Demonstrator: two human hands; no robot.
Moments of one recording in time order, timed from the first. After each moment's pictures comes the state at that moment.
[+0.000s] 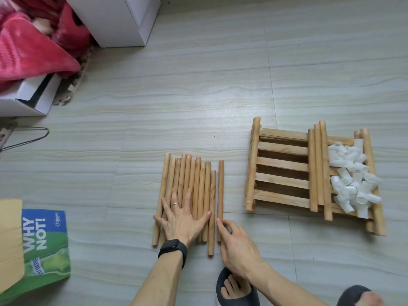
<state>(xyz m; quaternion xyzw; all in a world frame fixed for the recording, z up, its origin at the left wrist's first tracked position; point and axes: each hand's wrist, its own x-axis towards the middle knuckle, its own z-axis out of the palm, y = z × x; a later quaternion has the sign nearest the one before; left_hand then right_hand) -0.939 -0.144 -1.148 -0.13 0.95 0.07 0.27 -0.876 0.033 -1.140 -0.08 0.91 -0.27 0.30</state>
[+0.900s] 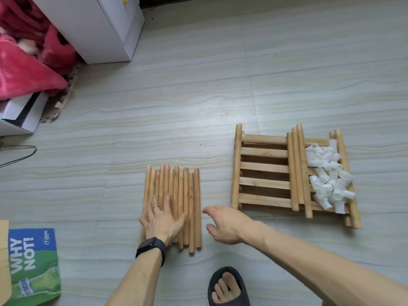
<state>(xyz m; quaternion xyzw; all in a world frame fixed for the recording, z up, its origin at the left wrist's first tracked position) -0.962 -0.161 -1.115 -0.15 0.95 0.05 0.28 -0.959 0.053 -1.072 -0.16 0.87 -0.25 0.39</state>
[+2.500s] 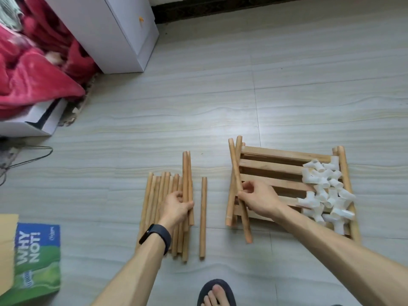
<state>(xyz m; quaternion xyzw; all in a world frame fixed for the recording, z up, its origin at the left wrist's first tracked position) -1.007 -0.093 -1.076 -0.28 0.84 0.40 0.23 -1.012 0.154 -1.055 0.13 0.85 -0.44 0.26</state>
